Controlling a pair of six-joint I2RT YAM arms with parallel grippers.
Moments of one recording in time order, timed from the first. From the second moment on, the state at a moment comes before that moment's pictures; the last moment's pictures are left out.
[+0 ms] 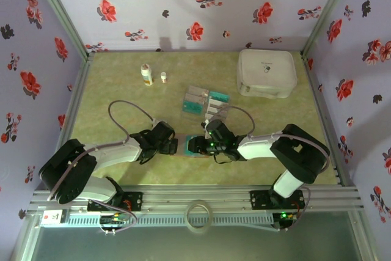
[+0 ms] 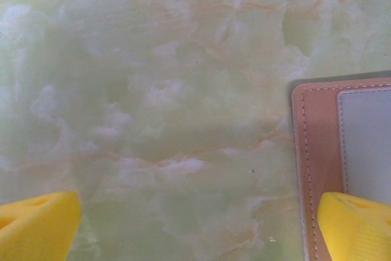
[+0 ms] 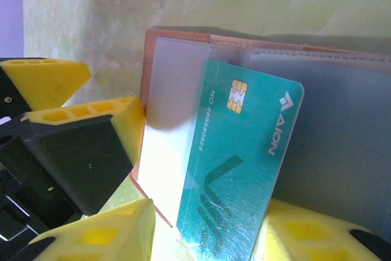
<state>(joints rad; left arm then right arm) -0.82 1.39 0.56 -0.27 -0.32 -0.57 0.88 1.61 0.57 0.30 -0.32 0.93</state>
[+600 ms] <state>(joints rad) -0.82 1.39 0.55 -0.26 -0.32 -0.58 0.89 1.60 0.73 -0.03 -0.24 0.80</state>
